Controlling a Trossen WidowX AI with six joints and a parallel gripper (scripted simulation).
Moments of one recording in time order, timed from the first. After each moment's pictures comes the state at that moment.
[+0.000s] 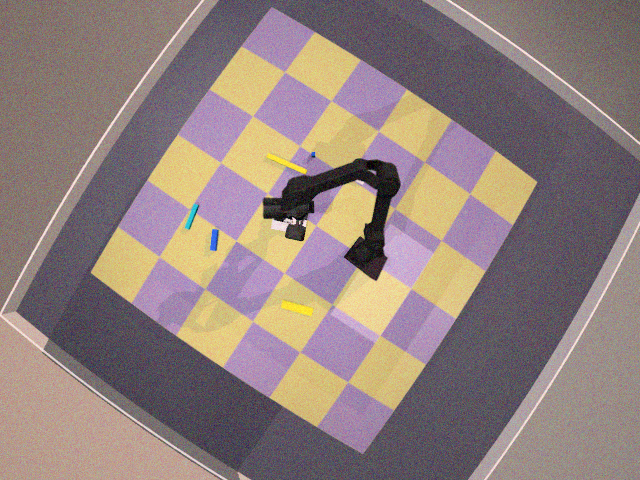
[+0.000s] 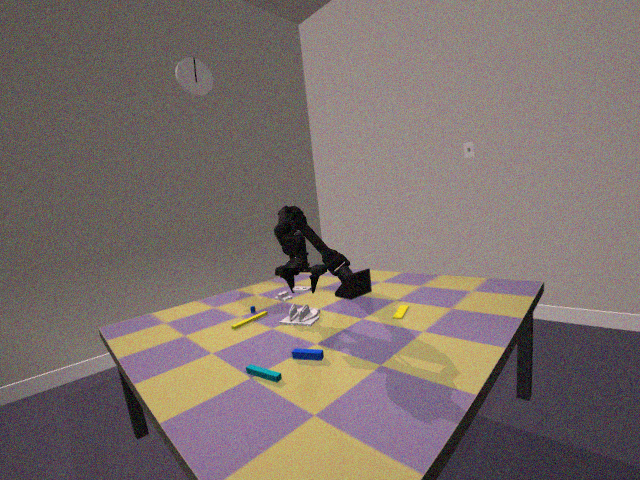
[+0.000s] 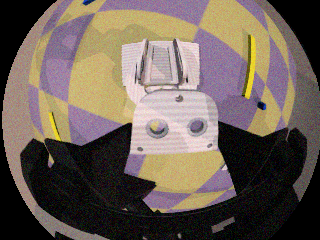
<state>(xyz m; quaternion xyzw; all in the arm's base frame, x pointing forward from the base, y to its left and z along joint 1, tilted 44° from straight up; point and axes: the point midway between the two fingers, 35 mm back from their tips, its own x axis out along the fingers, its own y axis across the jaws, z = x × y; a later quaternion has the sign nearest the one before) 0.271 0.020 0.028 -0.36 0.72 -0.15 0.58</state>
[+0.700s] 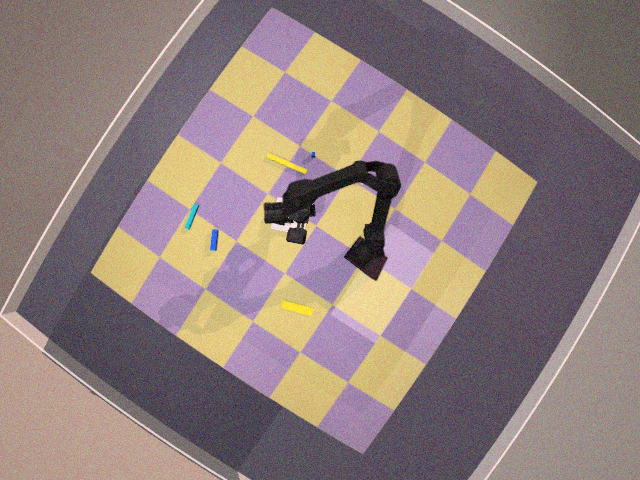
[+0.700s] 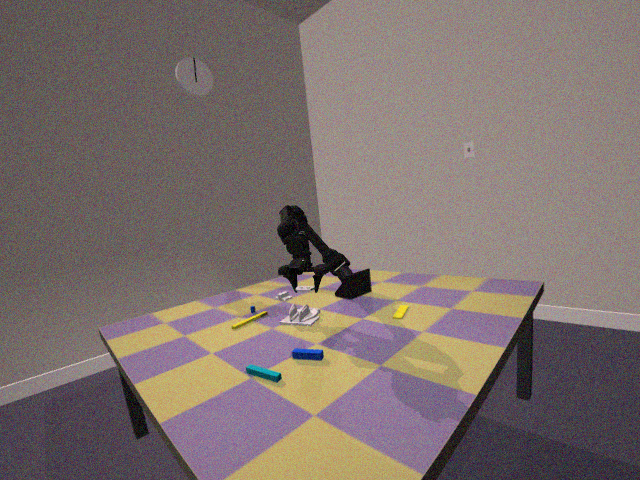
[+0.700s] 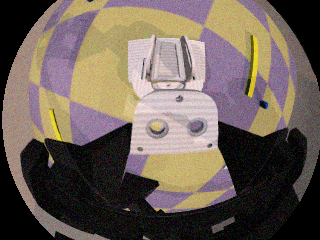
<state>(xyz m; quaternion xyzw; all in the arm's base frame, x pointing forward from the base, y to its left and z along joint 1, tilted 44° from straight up) 0.263 0.026 0.023 -0.37 0.72 -0.14 0.58</state>
